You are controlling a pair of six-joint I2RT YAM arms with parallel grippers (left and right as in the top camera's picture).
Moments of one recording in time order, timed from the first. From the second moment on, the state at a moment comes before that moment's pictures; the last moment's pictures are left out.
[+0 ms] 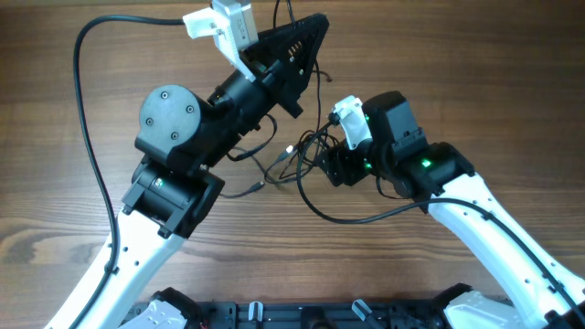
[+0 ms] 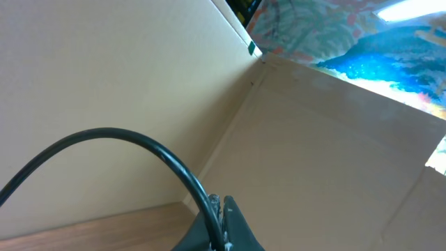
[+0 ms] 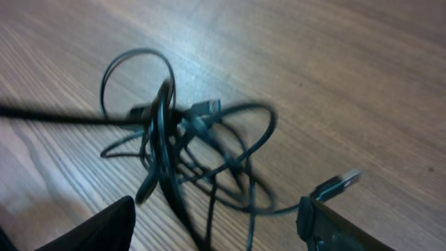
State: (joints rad) left arm -0.56 1.20 1.24 0.24 0.27 -0.60; right arm 0.50 1.36 1.03 -0.61 -0.26 0.02
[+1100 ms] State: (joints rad) left arm -0.28 1.07 1.24 0.58 0.13 -0.88; right arm 0.44 1.40 1.03 -0.72 0.12 0.70
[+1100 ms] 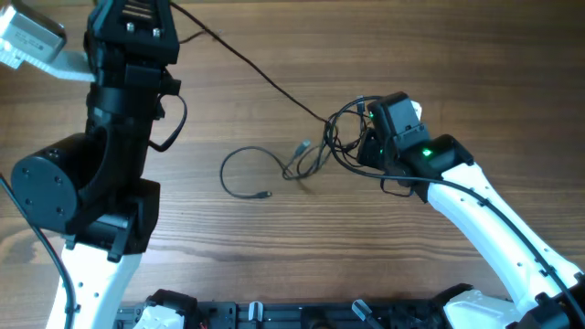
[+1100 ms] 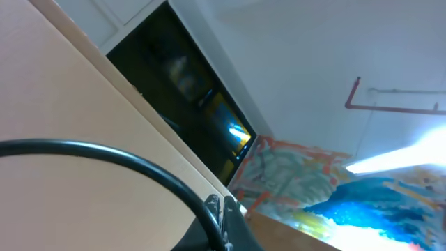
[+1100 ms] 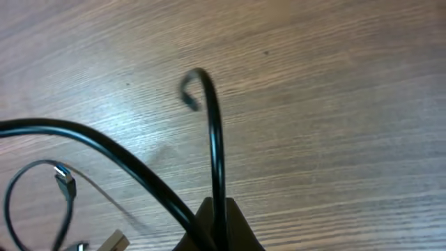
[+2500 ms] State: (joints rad) left arm 0.24 1.34 1.25 0.24 0.08 -0.84; right arm 0.44 1.40 1.03 -0.86 0.45 1.05
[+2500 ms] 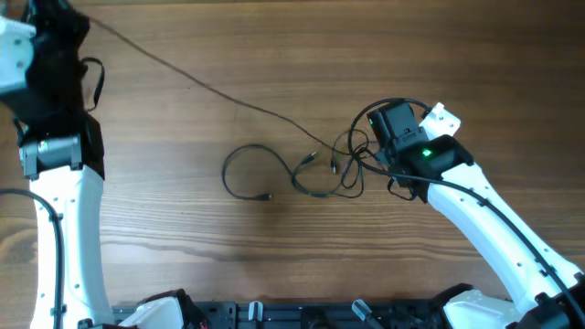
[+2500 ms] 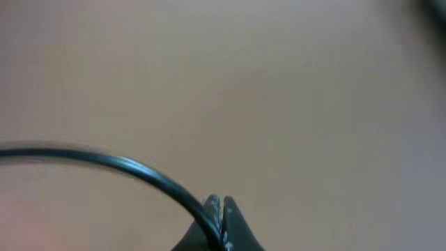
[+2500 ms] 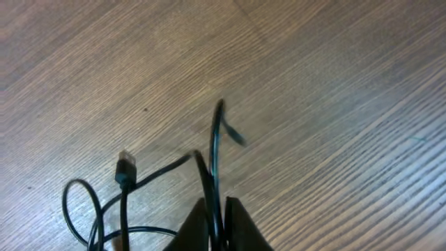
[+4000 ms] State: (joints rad) left arm 0.33 1.33 1.33 0.97 0.25 -1.79; right arm 0.42 1.55 0.90 -0.71 0.26 0.95
